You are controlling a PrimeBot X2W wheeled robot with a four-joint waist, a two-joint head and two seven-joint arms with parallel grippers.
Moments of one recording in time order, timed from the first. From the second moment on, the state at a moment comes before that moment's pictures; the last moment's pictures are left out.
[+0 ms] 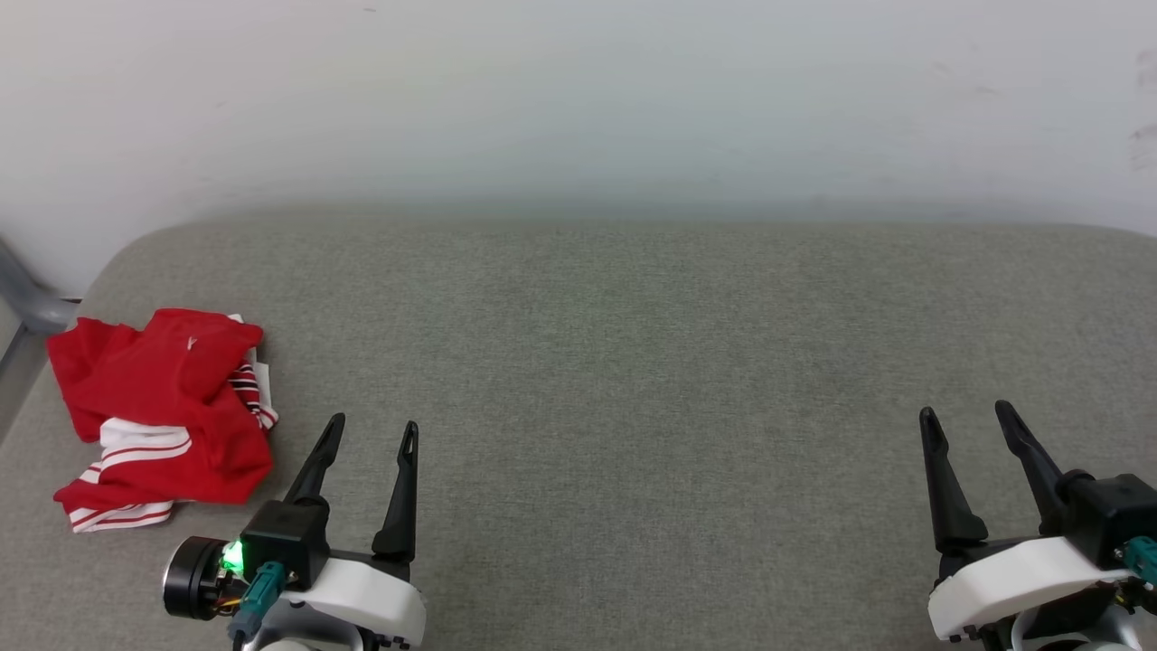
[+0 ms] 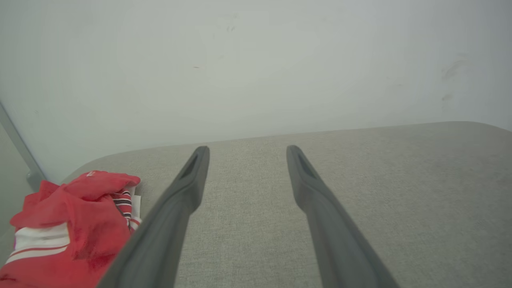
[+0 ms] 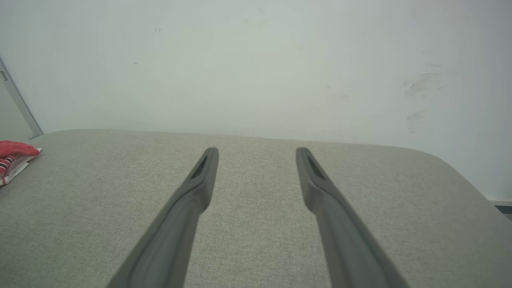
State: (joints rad) left arm -0.05 0.12 -0.10 0.14 -0.09 -0.04 -0.26; right arm 0.03 -0.05 -0.07 -0.07 0.09 0.13 -0.03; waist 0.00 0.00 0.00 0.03
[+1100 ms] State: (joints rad) left arm -0.09 0.08 0.01 0.15 -0.15 -0.09 -0.26; right arm 0.02 -0.05 0.00 -0.13 0.09 0.13 -0.04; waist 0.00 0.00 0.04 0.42
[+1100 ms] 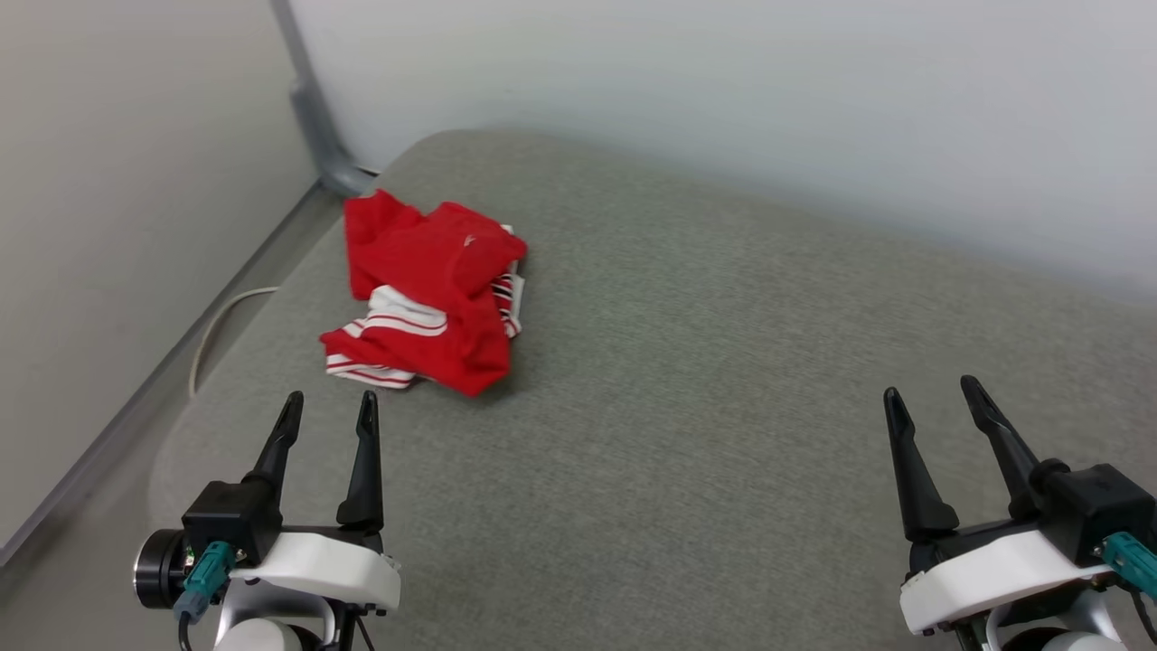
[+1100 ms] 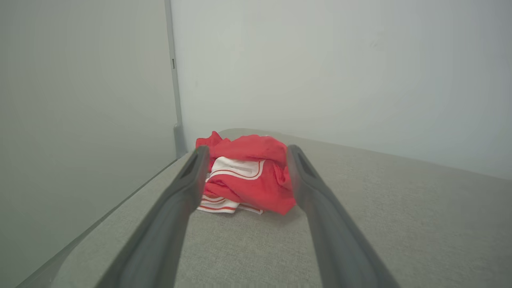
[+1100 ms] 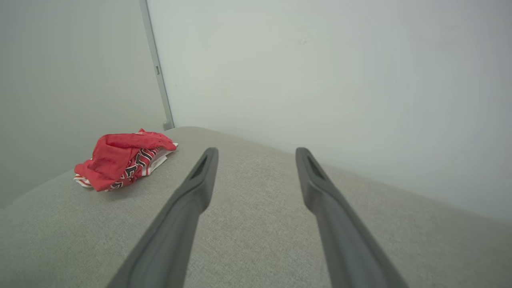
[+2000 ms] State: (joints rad) left arm -0.20 0.07 0.05 0.29 -0.25 -0.12 -0.26; right arm -0.01 -0.05 0.00 -0.14 0.07 0.13 -0.03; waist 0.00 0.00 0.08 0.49
